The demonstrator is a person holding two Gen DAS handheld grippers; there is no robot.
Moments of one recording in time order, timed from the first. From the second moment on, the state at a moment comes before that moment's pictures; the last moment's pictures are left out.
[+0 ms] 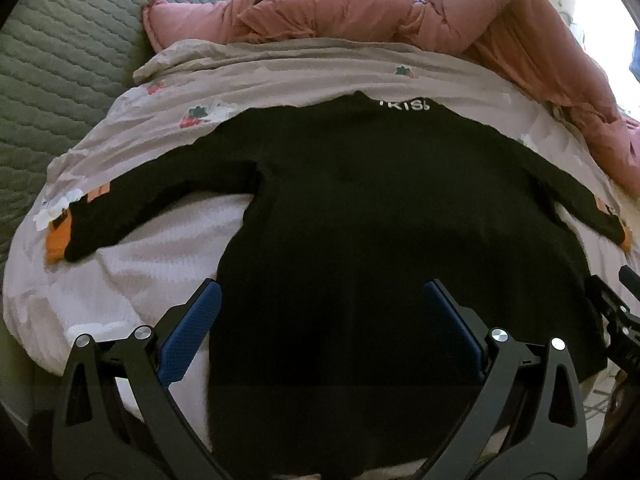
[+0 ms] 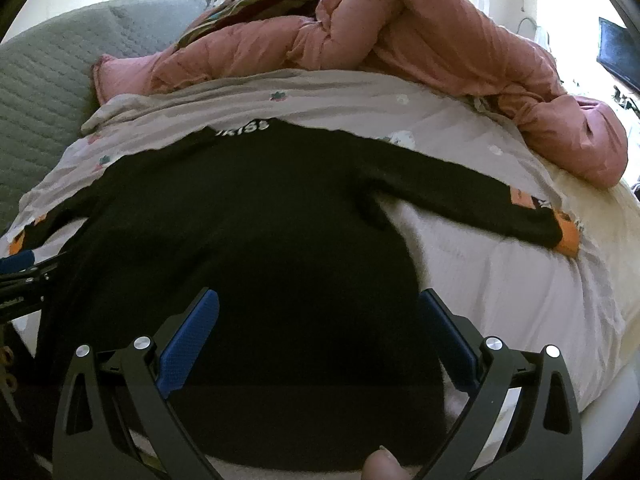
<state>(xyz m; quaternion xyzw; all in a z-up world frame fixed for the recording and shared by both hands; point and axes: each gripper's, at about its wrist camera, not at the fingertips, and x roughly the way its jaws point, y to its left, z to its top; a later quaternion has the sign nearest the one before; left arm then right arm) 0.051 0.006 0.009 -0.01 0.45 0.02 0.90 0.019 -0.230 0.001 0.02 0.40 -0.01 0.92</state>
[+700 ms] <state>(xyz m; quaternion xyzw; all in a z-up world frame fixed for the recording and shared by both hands) 0.121 -0.007 0.006 -0.02 0.45 0.00 0.89 0.080 -0.317 -0.006 0.08 0.40 -0.11 0.91</state>
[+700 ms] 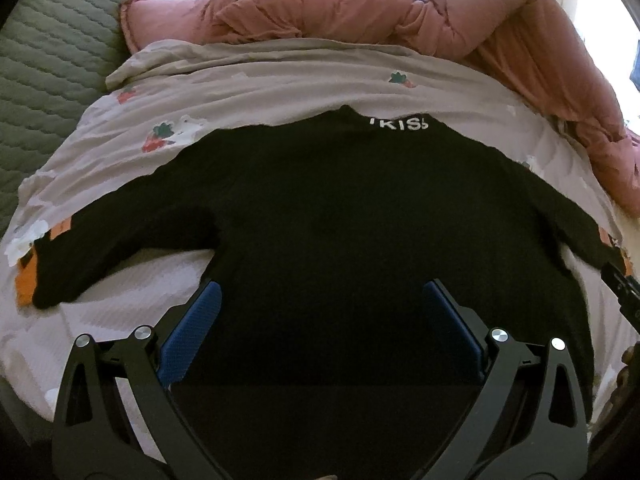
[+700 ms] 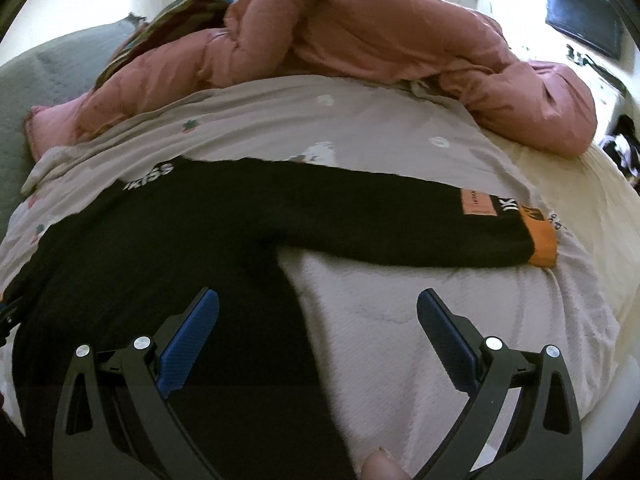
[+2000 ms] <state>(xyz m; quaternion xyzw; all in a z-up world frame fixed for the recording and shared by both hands) 0.231 -0.025 -0.031 0.00 0.47 0.01 0.88 0.117 -0.535 -0.066 0.35 0.38 -0.27 0.81</state>
